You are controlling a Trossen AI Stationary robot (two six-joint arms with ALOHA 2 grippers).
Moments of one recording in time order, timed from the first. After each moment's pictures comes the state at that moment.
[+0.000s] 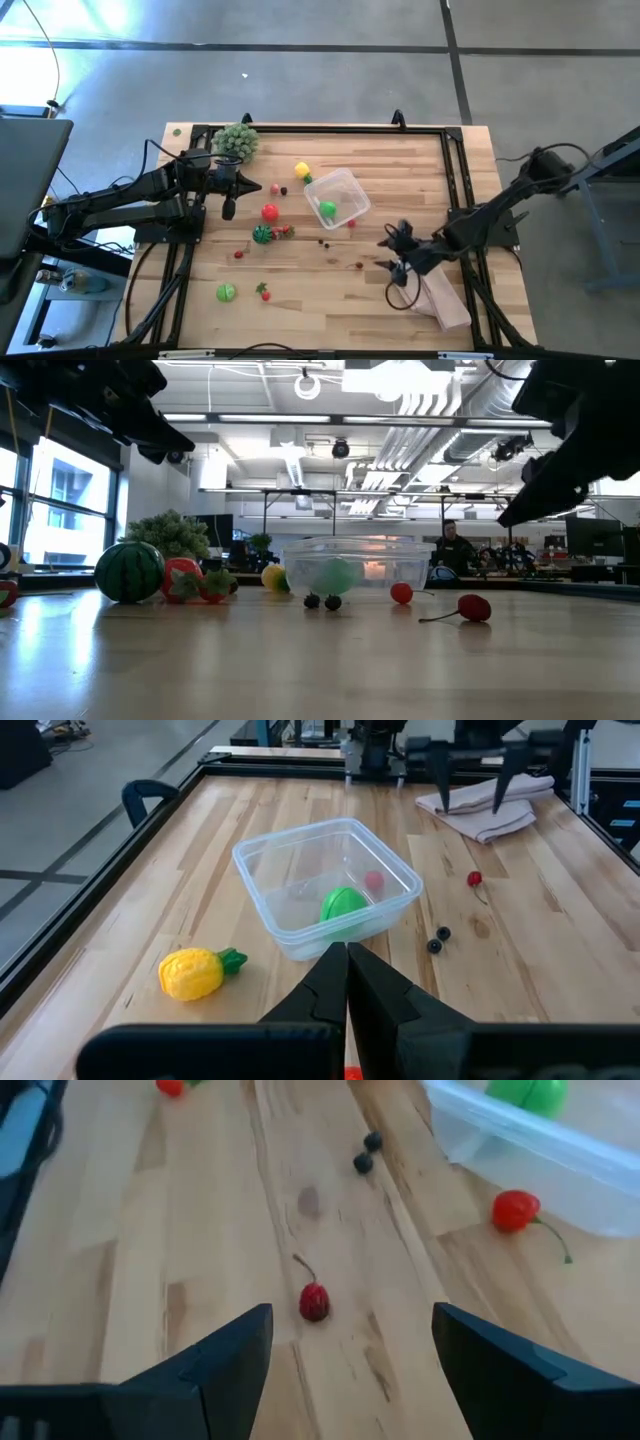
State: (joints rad) left arm 0.52 0.58 0.44 -0.26 0.29 0.12; right arm 0.59 1.28 0.51 -0.01 0.49 0.67
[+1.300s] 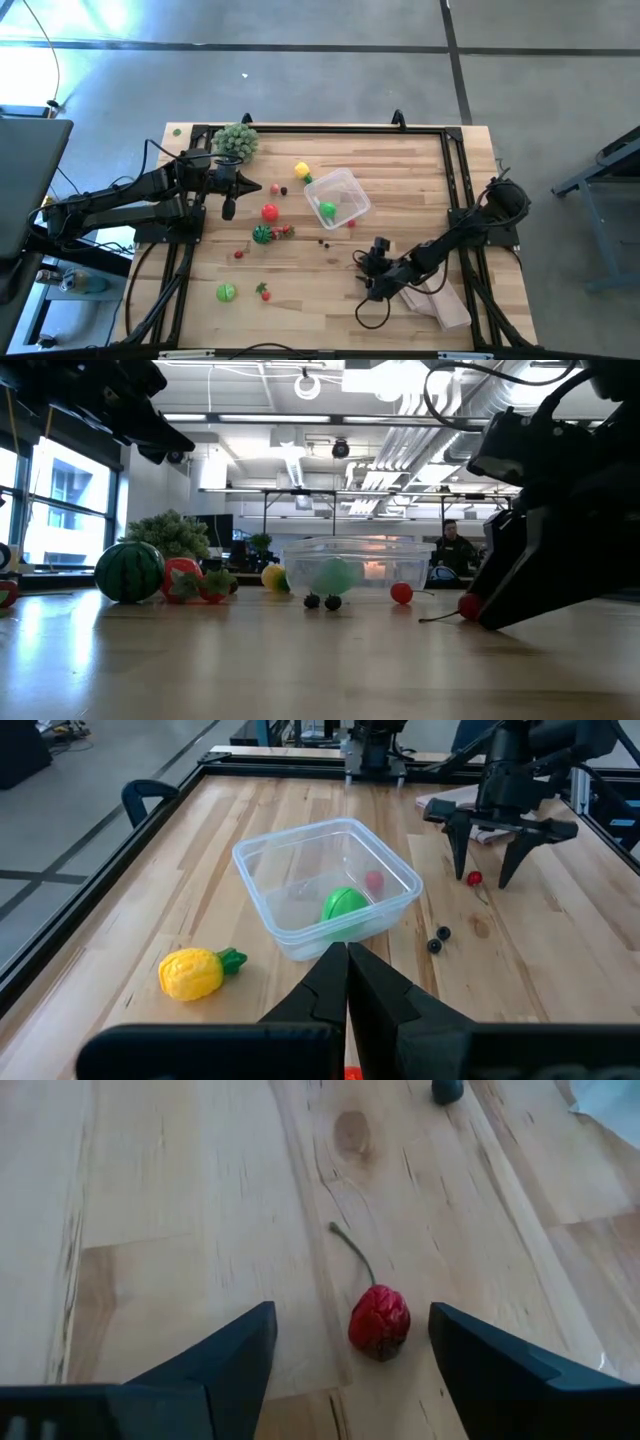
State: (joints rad) left arm 0.52 0.58 0.44 -0.26 0.29 0.12; right arm 0.58 1.79 0.72 0.06 0.50 0.60
